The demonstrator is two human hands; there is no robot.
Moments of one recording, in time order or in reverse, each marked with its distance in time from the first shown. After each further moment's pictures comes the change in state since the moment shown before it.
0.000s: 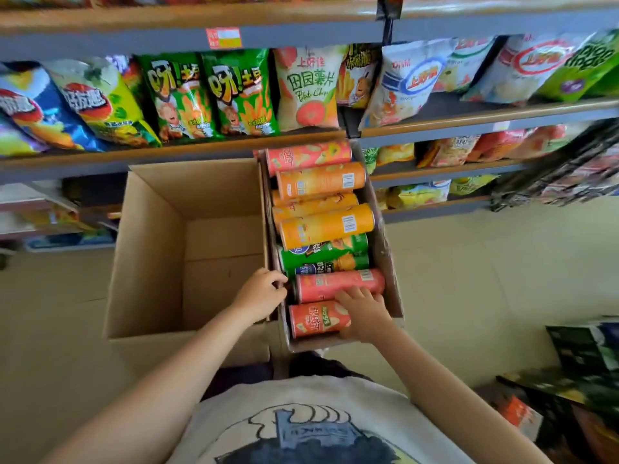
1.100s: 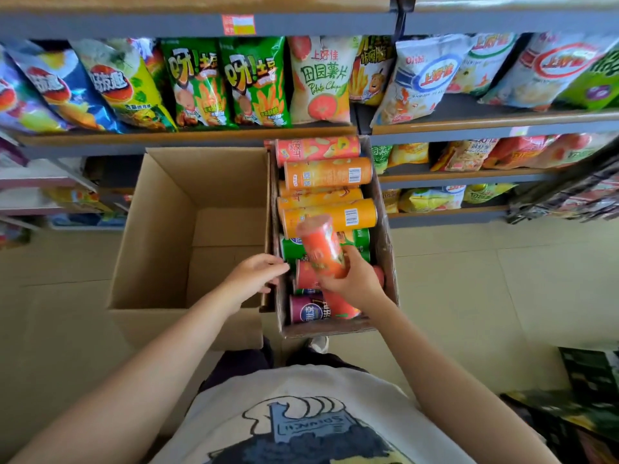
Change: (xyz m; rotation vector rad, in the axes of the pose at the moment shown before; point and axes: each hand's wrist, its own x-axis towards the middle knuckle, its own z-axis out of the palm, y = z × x) left_hand -0.034 0.021 -0.015 -0.617 -0.001 -0.189; right_hand 0.000 -0.005 -0.037 0.902 0.358 -0.044
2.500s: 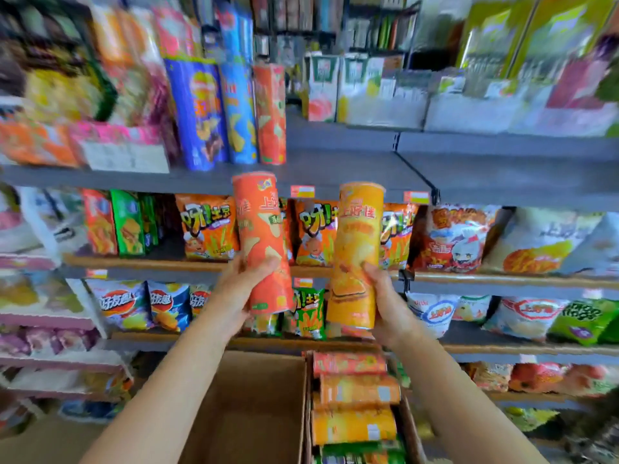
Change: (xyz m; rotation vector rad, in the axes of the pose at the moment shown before) left_hand -0.130 0.269 -0.155 -0.606 0.218 0.731; right_hand 0.011 -0.327 -0.149 0.889 -0.184 -0.286
